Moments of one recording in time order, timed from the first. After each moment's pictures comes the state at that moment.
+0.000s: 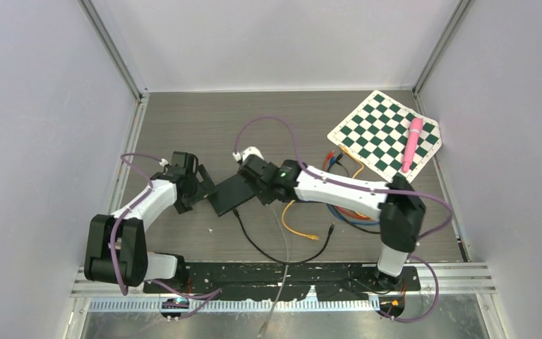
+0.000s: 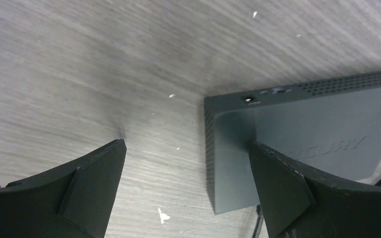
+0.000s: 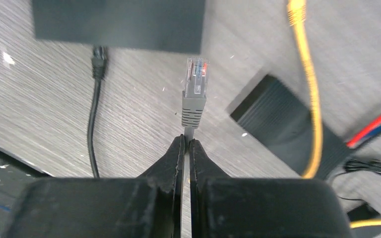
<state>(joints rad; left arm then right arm) -0.14 1.31 0.69 -0.50 -0.07 -0.64 1.08 1.81 1.44 -0.71 0.27 0.32</state>
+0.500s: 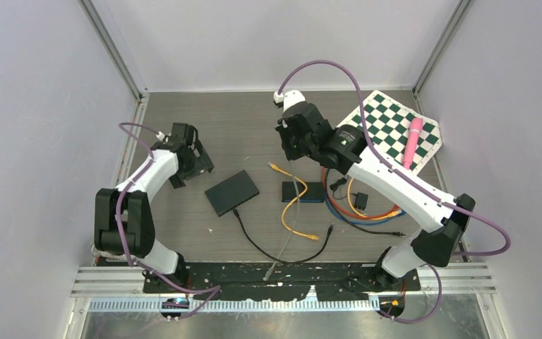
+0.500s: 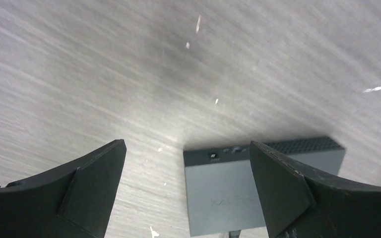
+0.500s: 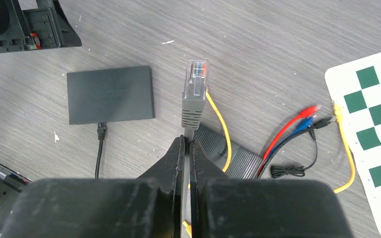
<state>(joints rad) -0.12 1.52 1.00 -0.64 -0.17 -0.64 0.89 1.52 1.63 -0.78 0.30 0.26</state>
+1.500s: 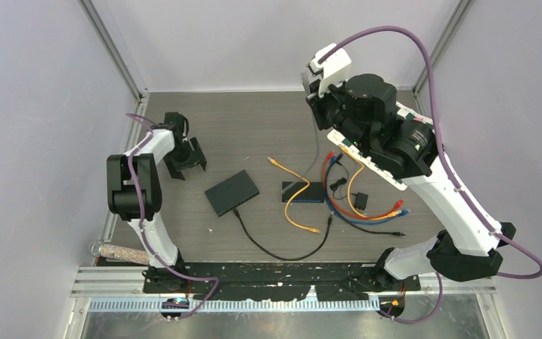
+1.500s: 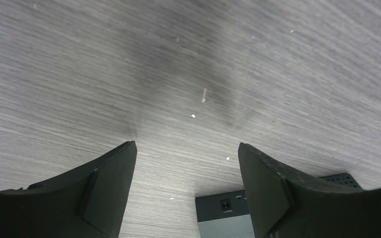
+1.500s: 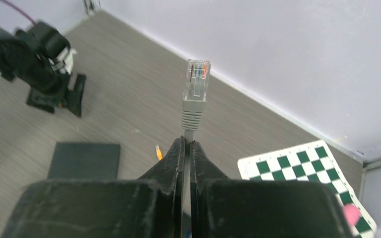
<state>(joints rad) 0.03 1.89 1.32 -0.73 0.00 -0.44 0.87 1.36 1.94 -0.73 0.38 -0.10</state>
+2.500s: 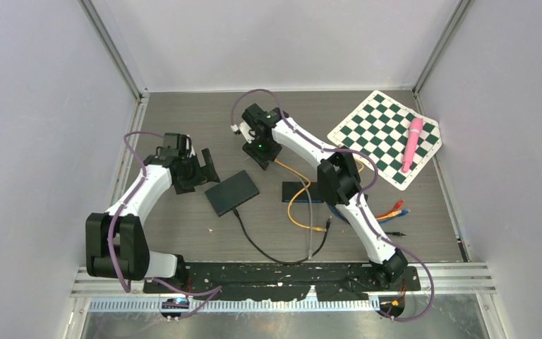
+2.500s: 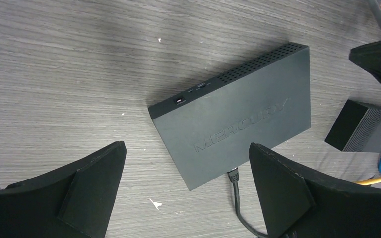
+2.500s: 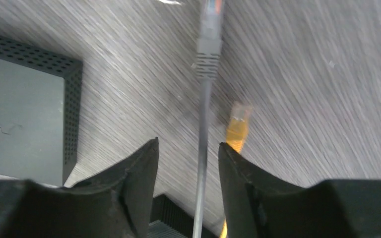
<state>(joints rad) -0.09 1.36 0.91 -0.61 0.15 -0.42 0.72 2.52 2.39 -1.11 -0.06 -0.20</state>
